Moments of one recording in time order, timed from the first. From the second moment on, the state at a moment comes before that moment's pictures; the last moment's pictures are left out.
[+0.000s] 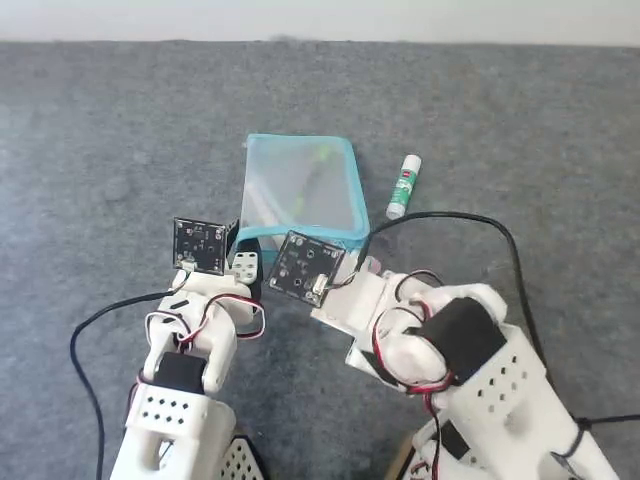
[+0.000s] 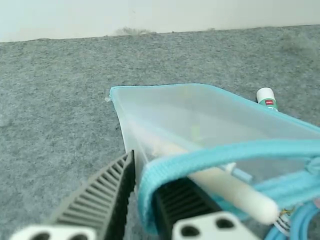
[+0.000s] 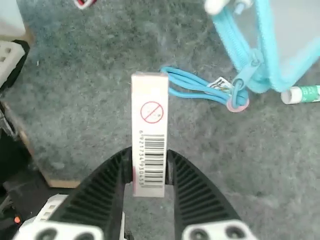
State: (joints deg) left arm 3.8 -75.2 91.0 23.3 7.3; right arm -45.4 -45.4 23.2 100.0 25.1
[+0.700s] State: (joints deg) left arm 3.7 -75.2 90.9 23.3 7.5; right arm -40.4 -5.8 3.2 87.2 14.5
